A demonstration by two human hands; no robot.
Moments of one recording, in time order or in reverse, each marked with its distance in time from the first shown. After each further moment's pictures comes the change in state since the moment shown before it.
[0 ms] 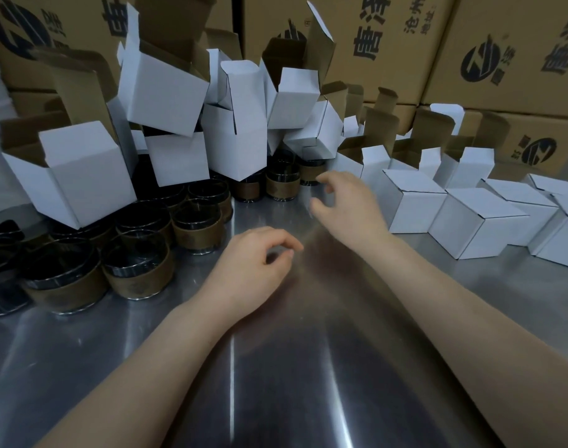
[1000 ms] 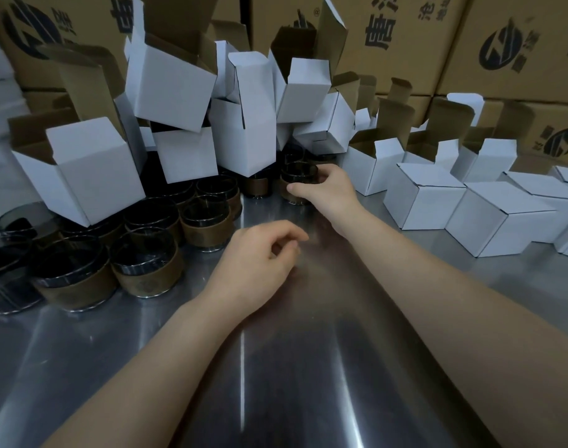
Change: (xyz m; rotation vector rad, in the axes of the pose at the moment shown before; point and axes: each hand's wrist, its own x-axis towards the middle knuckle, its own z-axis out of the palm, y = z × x) left_hand 0.002 -0.006 -0.001 -0.001 0.044 -0.026; right_hand 0.040 -0.010 0.045 0.703 -0.054 0.389
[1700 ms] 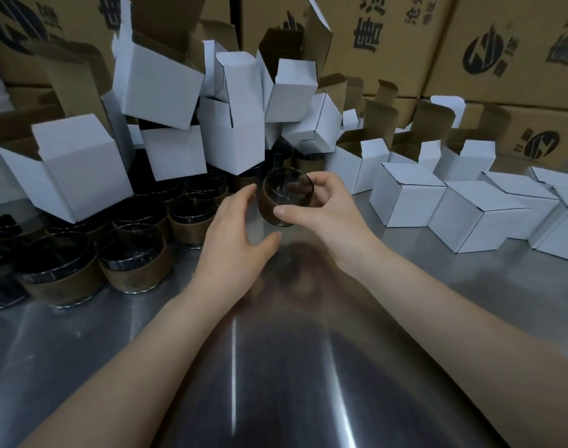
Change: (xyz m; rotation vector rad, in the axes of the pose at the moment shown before) left_hand 0.003 0.003 -0.001 -0.046 0.196 -0.118; right_hand -0.079 -0.012 -0.025 0.282 -0.168 -0.051
